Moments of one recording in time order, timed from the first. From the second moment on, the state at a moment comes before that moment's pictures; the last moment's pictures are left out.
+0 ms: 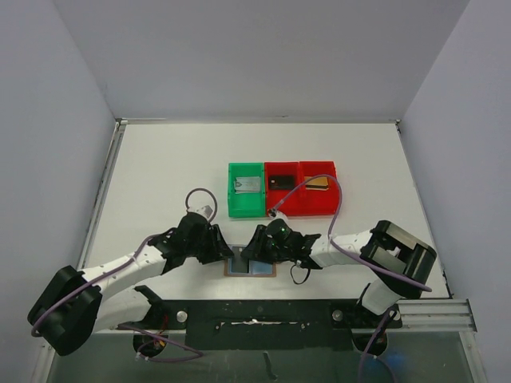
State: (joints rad) left arm -0.67 1.10 0.41 -0.14 0.17 -0.93; right arm 0.97 1.58 0.58 0.27 -0.06 1.13
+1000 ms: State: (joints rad) left arm -0.69 1.23 0.51 -0.15 0.22 -0.82; right arm 0.95 1.55 0.66 0.12 -0.07 1.01
